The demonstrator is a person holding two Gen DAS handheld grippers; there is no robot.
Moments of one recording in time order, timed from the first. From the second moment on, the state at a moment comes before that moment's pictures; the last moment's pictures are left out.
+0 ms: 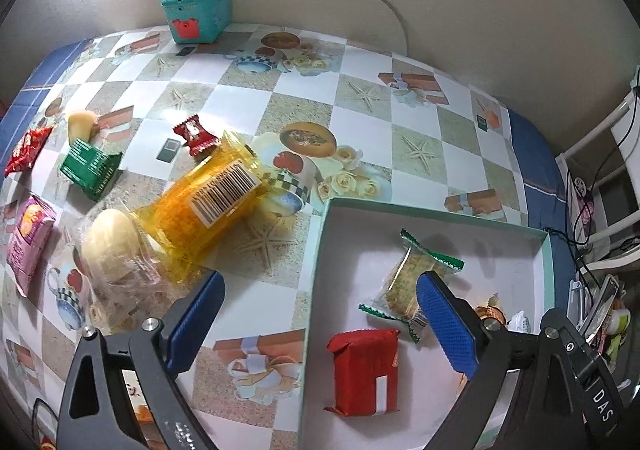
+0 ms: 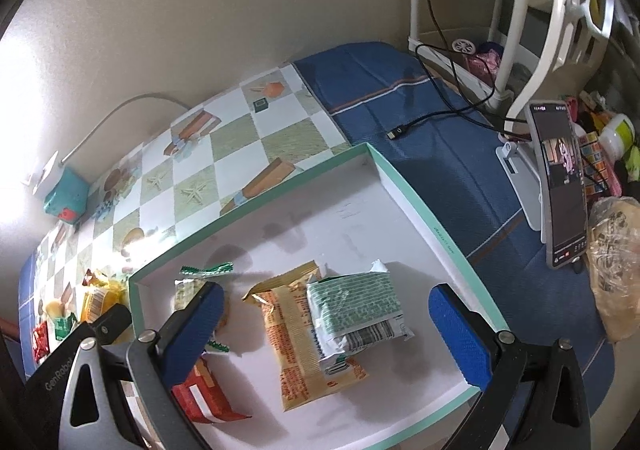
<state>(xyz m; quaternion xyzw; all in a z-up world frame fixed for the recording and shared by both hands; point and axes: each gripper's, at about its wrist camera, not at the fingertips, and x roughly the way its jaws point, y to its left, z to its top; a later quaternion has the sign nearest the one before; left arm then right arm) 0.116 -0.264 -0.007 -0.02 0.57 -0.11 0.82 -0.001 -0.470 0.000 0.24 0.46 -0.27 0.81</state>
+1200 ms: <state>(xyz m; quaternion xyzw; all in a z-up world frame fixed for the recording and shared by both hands) 0.086 0.000 0.058 -0.12 0.54 0.00 0.83 -0.033 -0.303 0.044 0.18 0.49 -0.23 0.82</state>
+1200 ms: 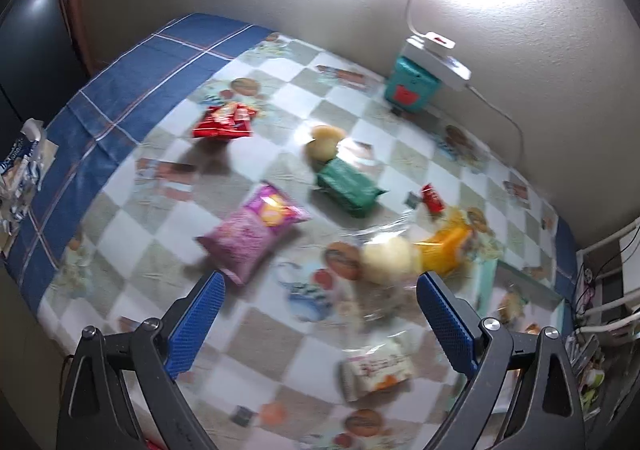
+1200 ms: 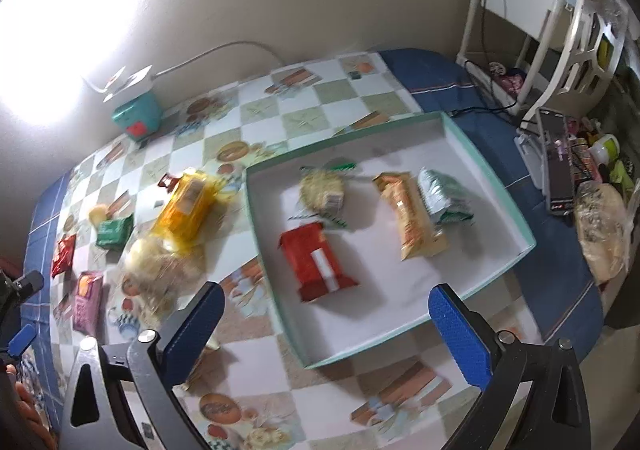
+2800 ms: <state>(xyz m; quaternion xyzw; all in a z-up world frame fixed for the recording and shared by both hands) 0.115 0.051 -0.027 -0.08 0.60 0.06 0.79 0.027 -0.194 -0.076 0.24 0.60 -0.17 0.74</state>
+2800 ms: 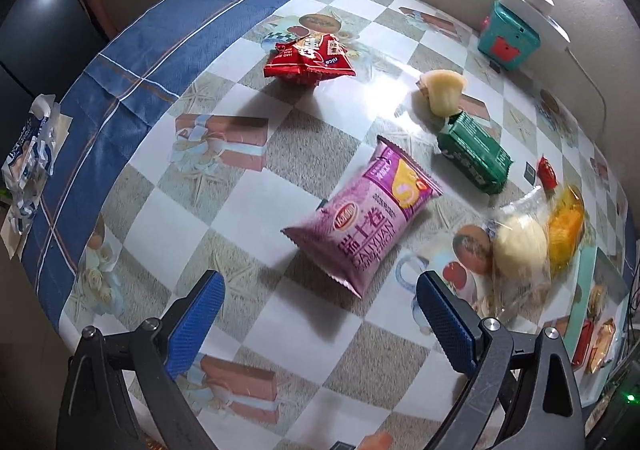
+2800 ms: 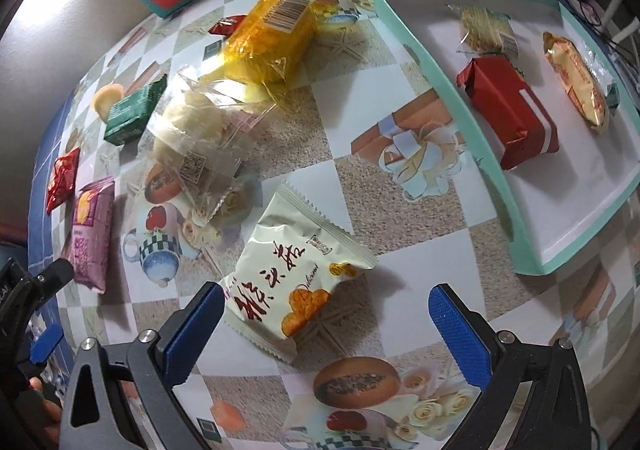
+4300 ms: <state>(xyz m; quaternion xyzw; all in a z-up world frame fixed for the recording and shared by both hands) 0.158 0.036 -0.044 -0.06 0.57 0.00 0.82 0.071 -0.147 -0.109 0.13 0.61 -0.13 0.77</state>
